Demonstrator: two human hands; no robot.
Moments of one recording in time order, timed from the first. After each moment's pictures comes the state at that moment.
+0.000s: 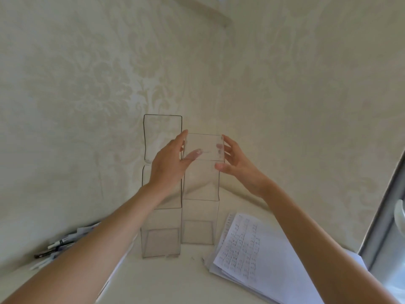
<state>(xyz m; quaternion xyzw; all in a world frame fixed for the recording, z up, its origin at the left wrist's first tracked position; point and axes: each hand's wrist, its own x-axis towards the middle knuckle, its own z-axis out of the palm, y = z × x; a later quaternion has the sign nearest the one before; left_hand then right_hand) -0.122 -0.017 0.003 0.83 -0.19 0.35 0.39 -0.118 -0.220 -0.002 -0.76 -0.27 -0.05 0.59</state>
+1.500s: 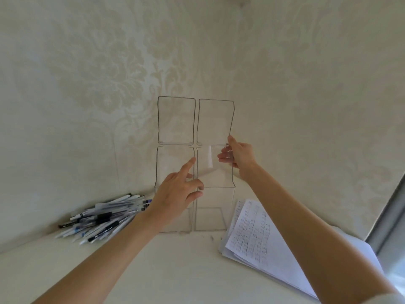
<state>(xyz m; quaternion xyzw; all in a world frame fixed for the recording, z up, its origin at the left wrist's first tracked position) -0.155 0.015 -0.089 0.88 -0.32 0.32 0.16 -0.103 -0.174 -0.009 -0.73 0.06 -0.11 0.67</state>
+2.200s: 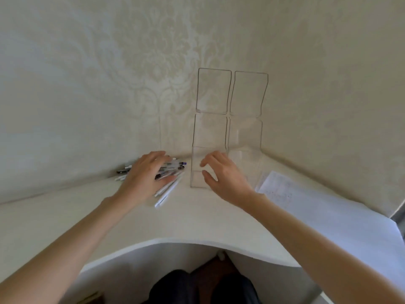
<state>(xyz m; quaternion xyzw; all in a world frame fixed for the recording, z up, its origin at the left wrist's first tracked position) -0.253 0.133 -0.114 0.94 -0.13 0.28 0.17 -0.230 -0.099 -0.100 -0.87 -0.37 -0.27 0.20</state>
